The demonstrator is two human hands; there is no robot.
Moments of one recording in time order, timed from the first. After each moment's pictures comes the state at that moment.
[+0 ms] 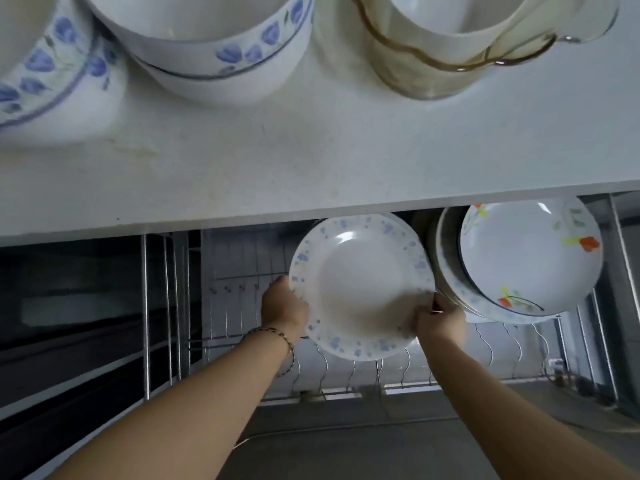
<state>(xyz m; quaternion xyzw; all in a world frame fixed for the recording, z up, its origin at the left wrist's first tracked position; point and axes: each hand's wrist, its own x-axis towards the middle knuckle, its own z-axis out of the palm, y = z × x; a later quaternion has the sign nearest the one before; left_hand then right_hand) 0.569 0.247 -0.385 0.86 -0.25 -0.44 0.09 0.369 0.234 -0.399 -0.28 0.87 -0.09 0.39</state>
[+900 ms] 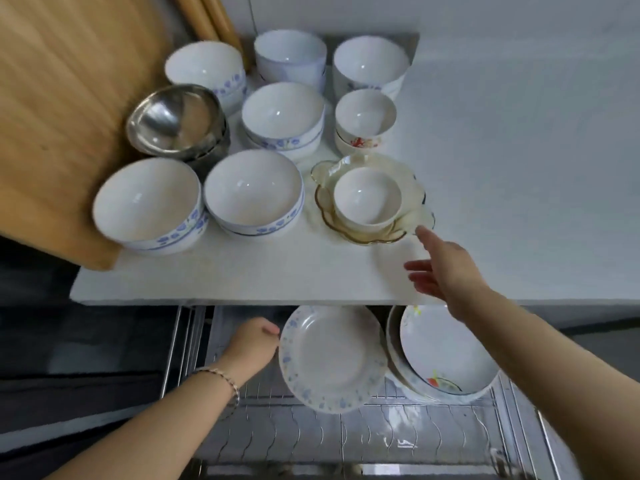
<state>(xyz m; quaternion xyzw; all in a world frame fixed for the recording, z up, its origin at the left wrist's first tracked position) 0.580 0.223 -0.229 0.81 -0.32 -0.48 0.08 0.359 0.088 -0.146 -0.34 0.70 -0.22 0.58</state>
